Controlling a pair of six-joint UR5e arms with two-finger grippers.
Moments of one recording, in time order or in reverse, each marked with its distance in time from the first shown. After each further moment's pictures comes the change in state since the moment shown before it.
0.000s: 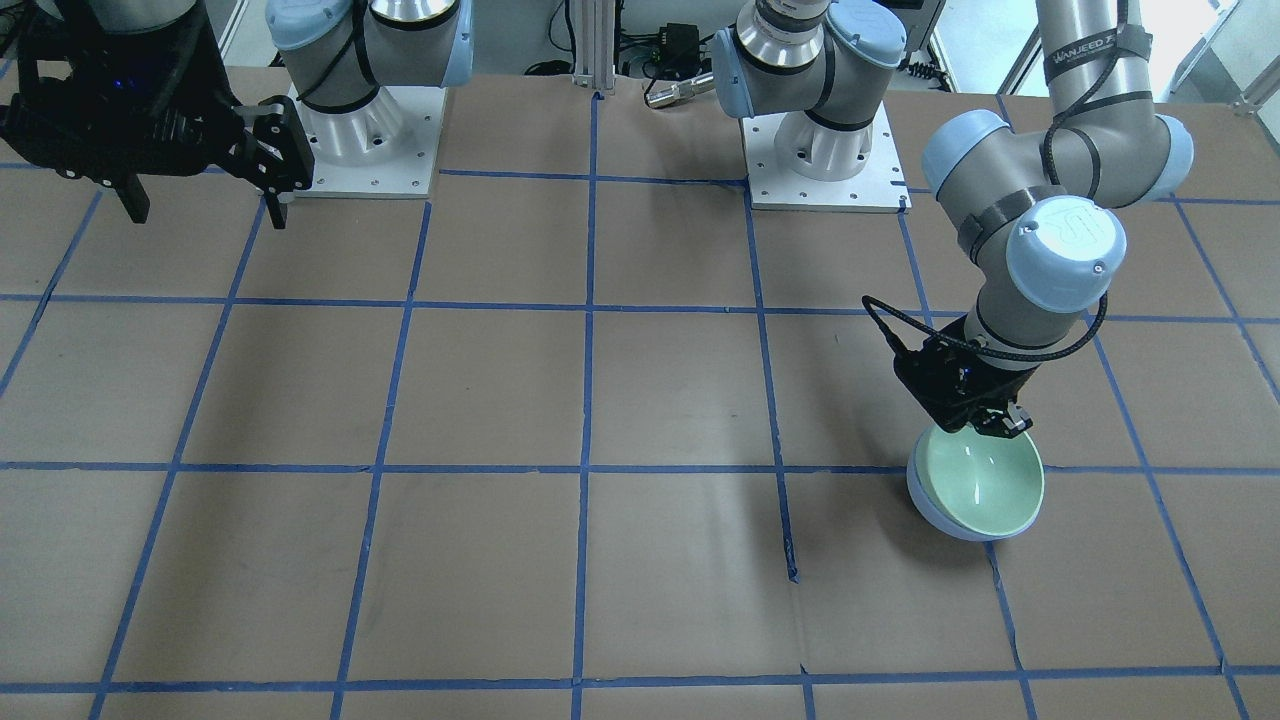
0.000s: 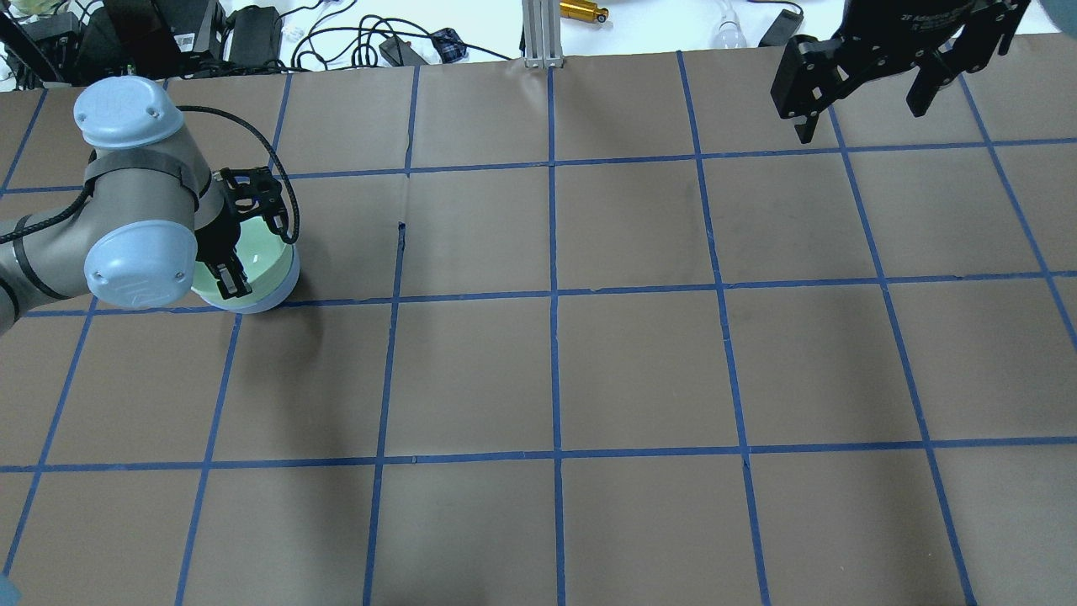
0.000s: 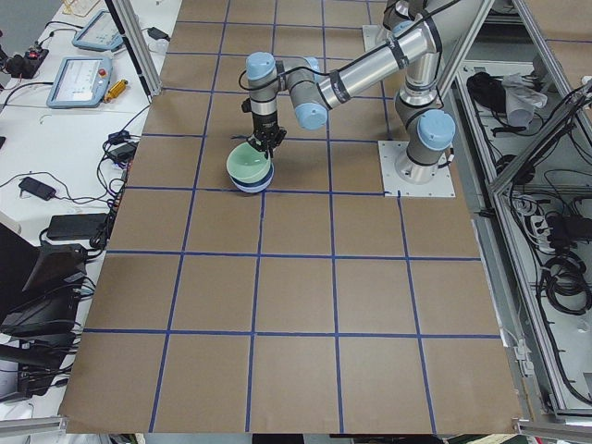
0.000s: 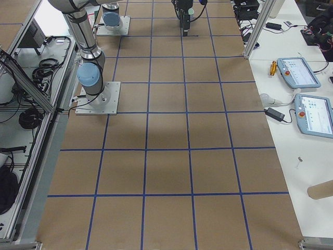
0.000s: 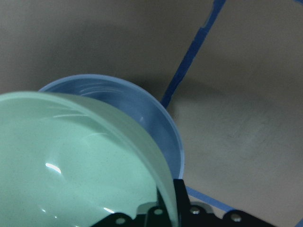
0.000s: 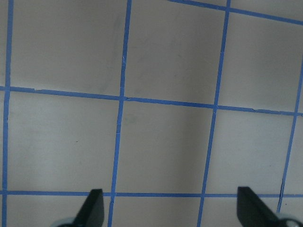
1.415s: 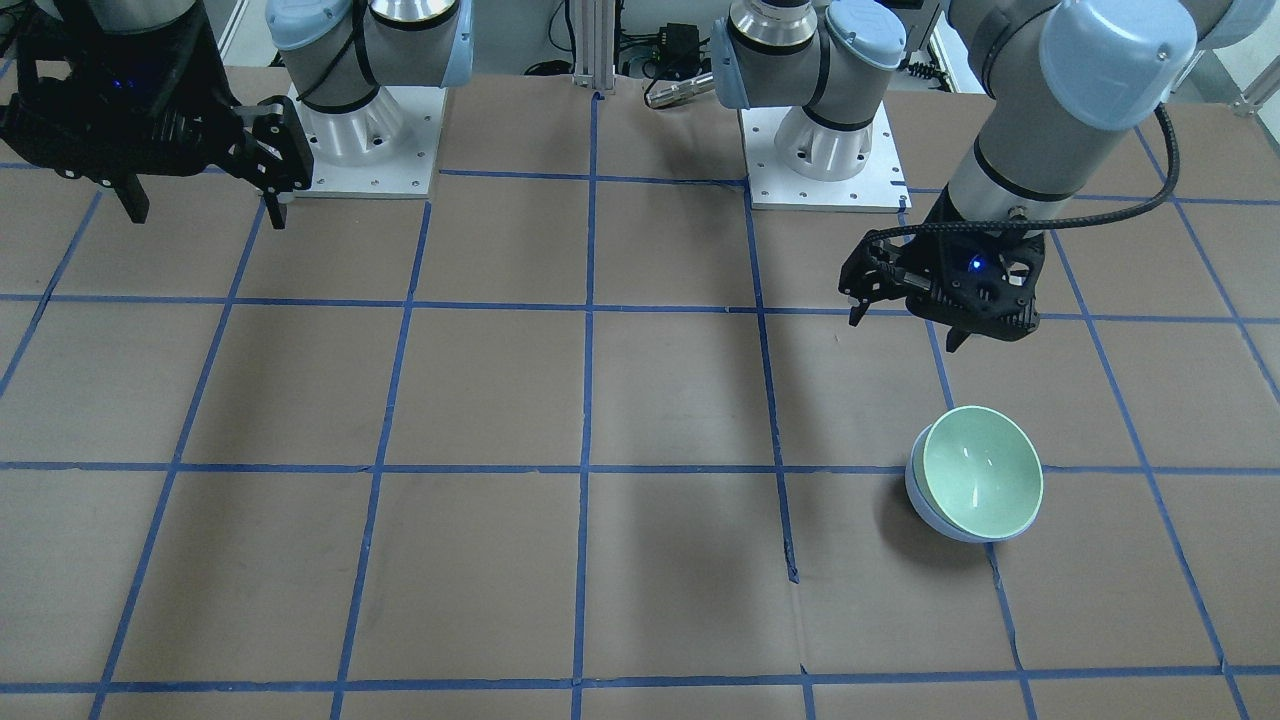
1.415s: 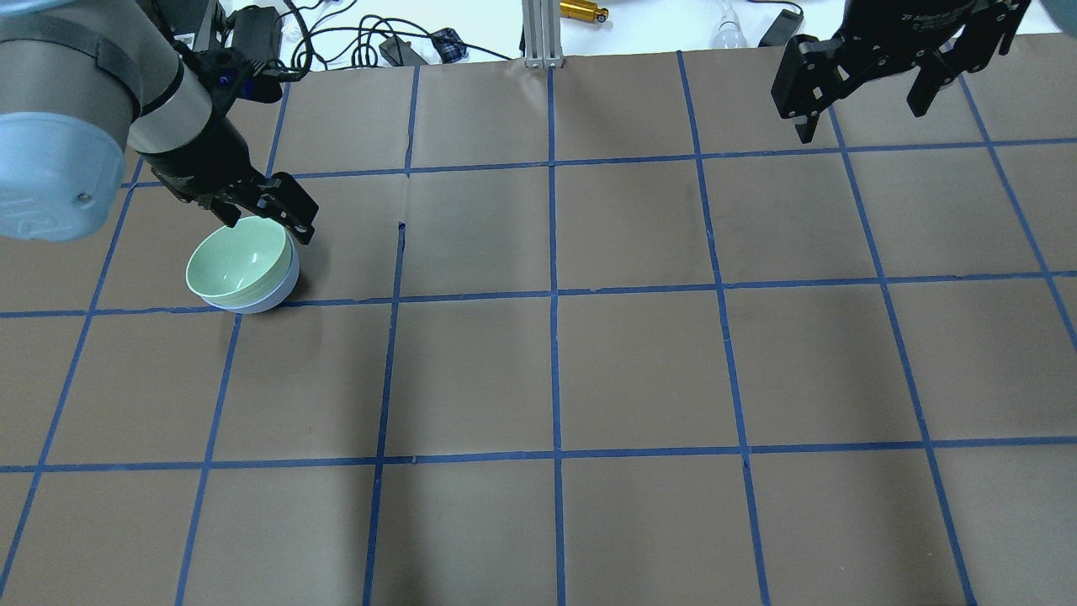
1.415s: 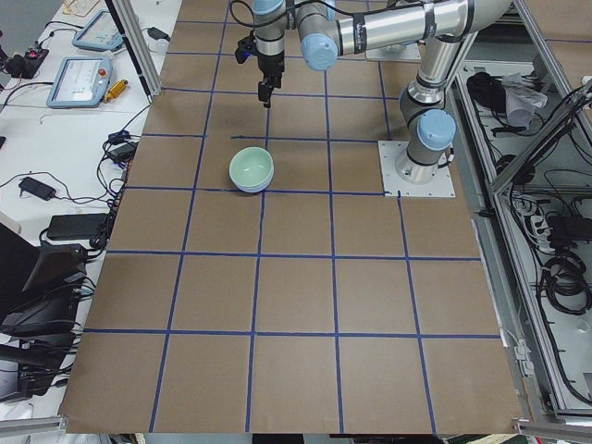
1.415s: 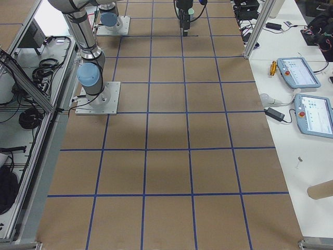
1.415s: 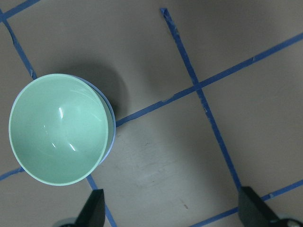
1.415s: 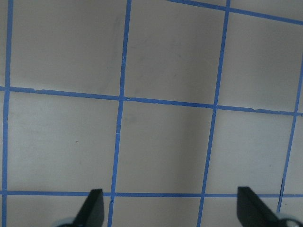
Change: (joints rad) left arm -0.120 0.175 0.234 -0.416 -0.223 -0.956; right arm -0.001 0.000 0.000 0.000 0.000 0.000
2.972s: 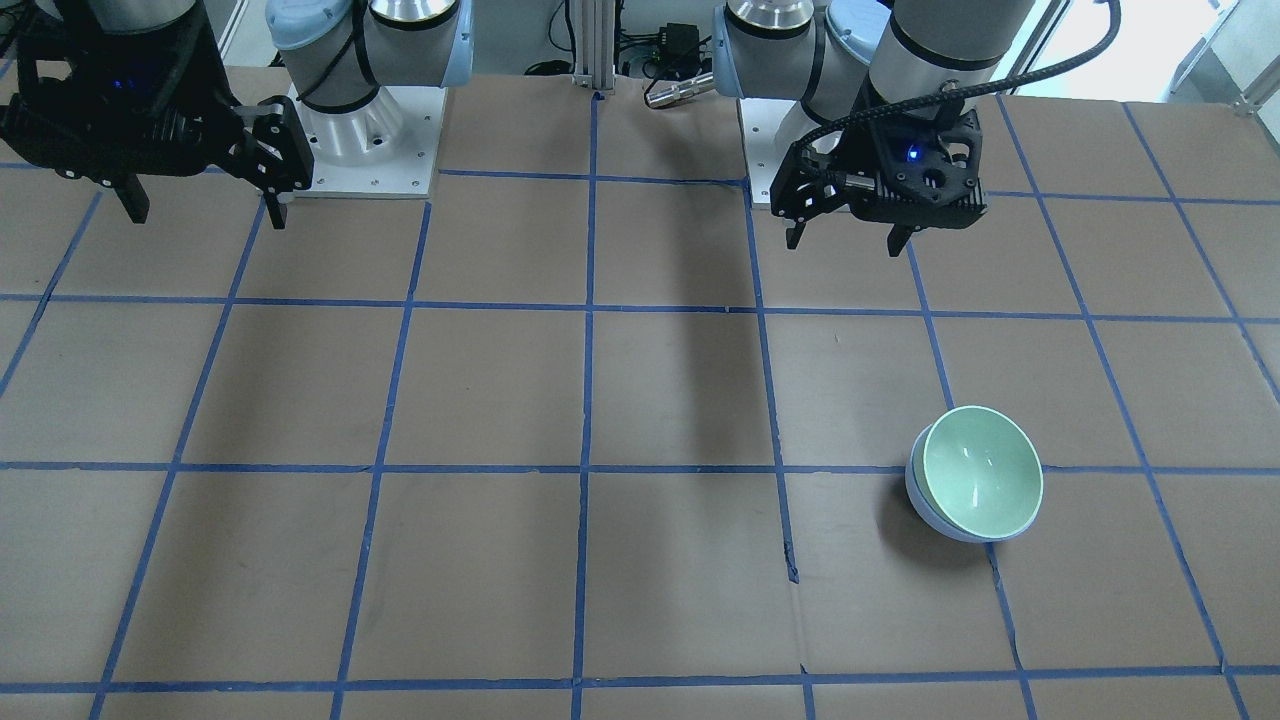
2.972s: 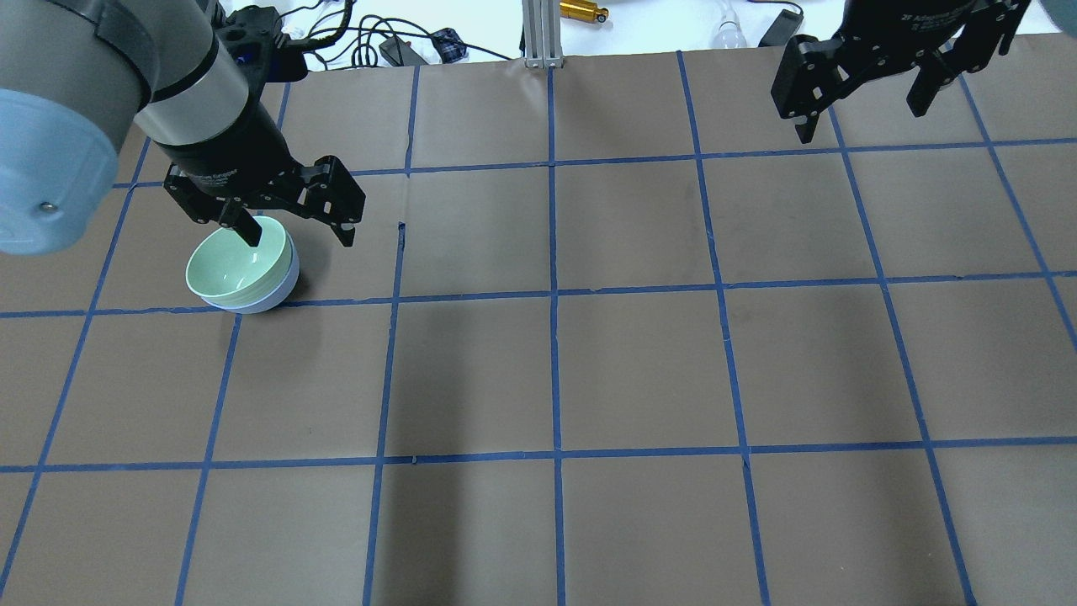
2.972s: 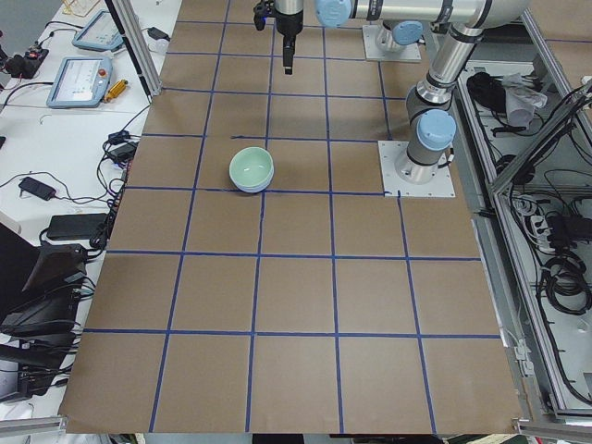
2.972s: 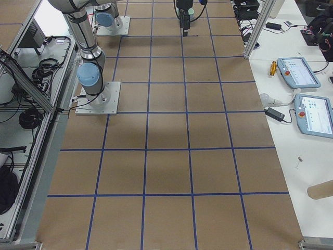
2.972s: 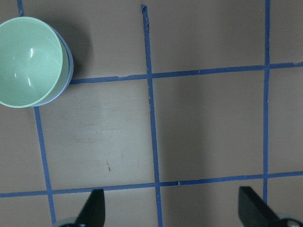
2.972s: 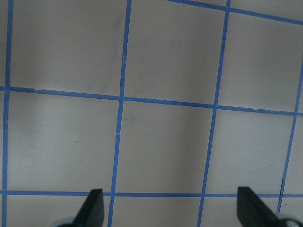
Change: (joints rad) left arm -0.131 0.081 0.053 -0.153 0.023 -0.321; right arm 0.000 0.000 0.000 0.000 0.000 0.000
